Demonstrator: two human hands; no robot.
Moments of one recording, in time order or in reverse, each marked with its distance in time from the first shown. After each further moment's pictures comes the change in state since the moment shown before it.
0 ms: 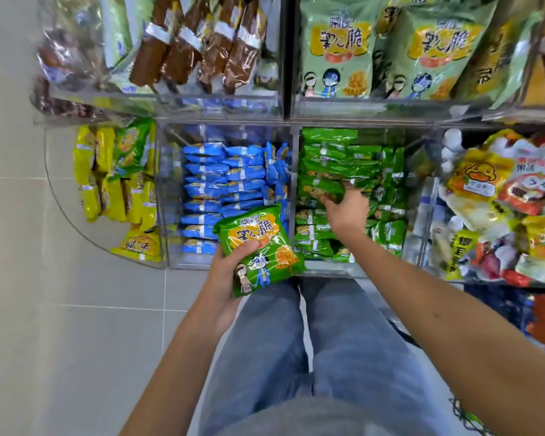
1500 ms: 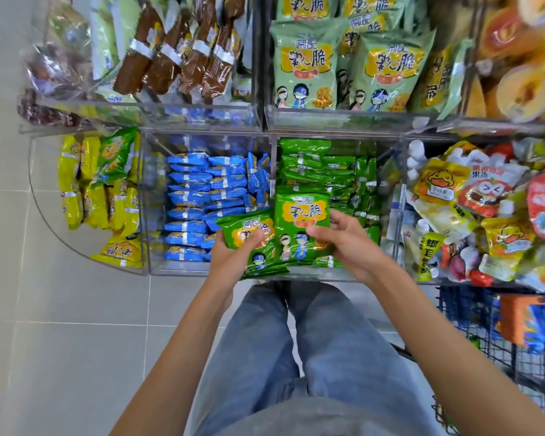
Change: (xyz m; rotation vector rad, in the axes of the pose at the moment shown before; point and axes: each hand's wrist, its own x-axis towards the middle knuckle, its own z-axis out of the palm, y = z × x) left_hand 0.037 -0.022 0.018 0.498 0.218 0.174; right_hand -0.068 0.001 -0.090 0.814 -0.647 0.157
